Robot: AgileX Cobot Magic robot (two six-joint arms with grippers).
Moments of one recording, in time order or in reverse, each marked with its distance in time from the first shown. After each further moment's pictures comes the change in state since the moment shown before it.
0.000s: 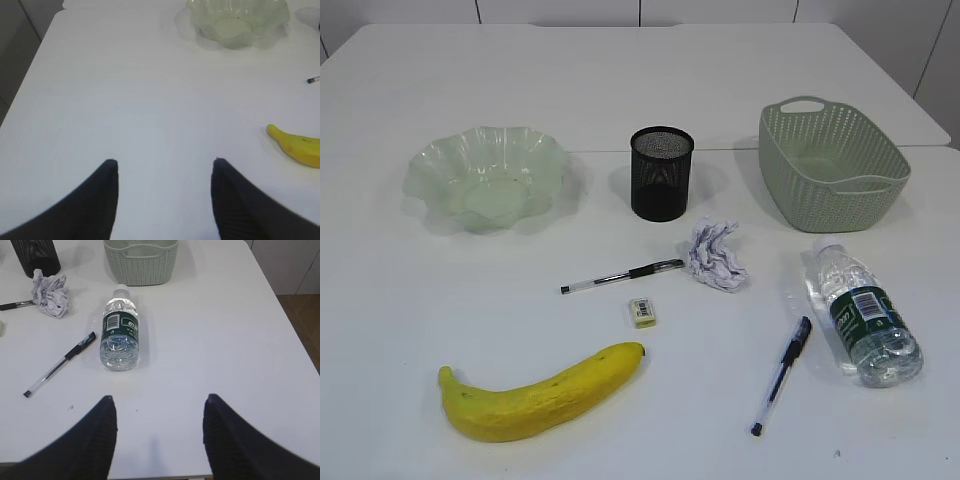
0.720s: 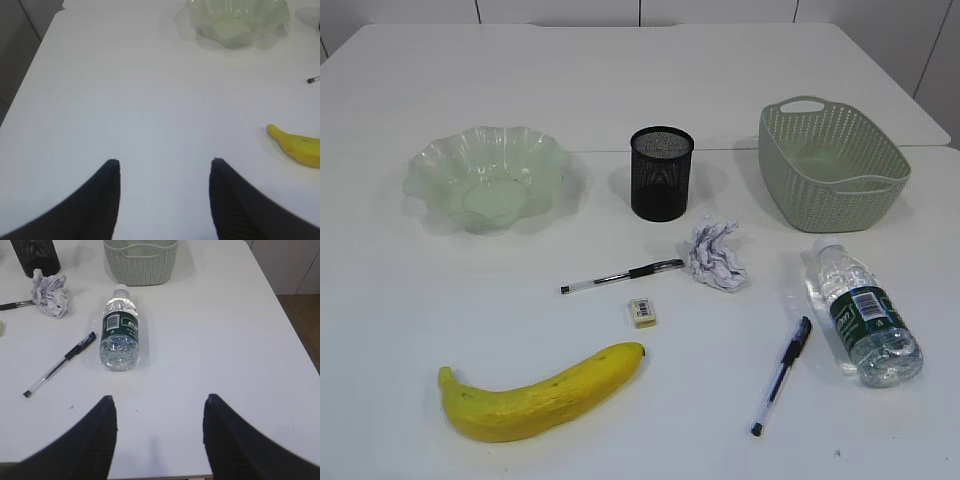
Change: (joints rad) left arm 0.000 0.000 0.000 0.000 0.000 0.000; right arm 0.000 0.000 0.000 0.000 0.000 0.000
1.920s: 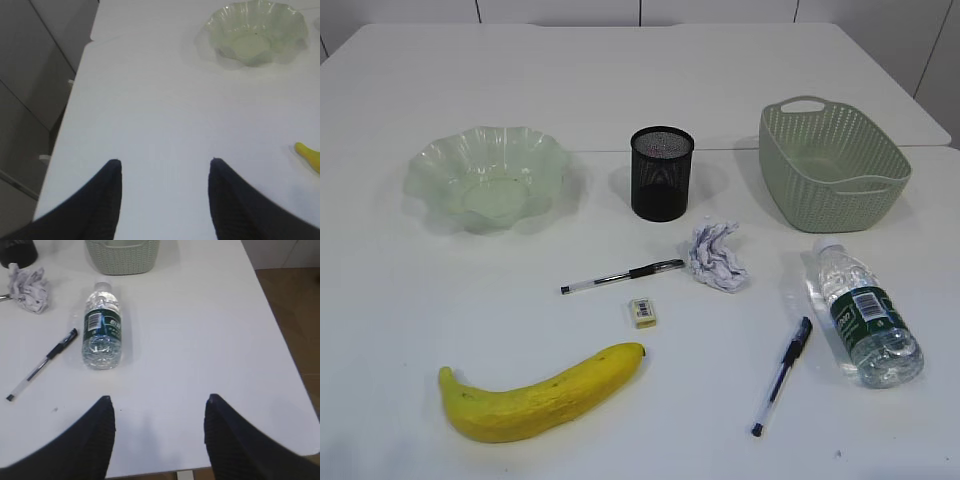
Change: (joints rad) left arm -0.022 0.161 -0.191 0.102 0.008 0.067; right arm 0.002 0.226 -0.117 -0.048 -0.001 0.040
